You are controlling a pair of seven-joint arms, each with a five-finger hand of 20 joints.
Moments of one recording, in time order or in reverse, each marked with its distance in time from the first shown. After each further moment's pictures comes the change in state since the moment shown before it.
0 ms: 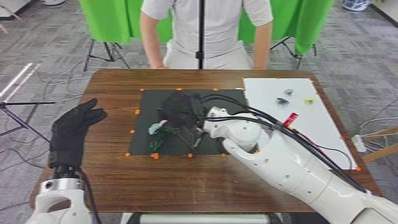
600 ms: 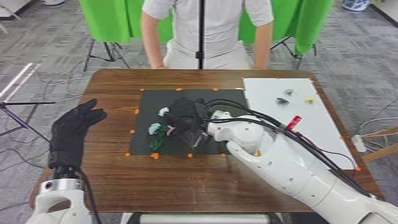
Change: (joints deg) left arm 0.1 -0.2 -0.1 0.0 0.0 -0.1 0.0; right arm -1.6 1.2 1.2 -1.0 -0.6 -4.8 -0.3
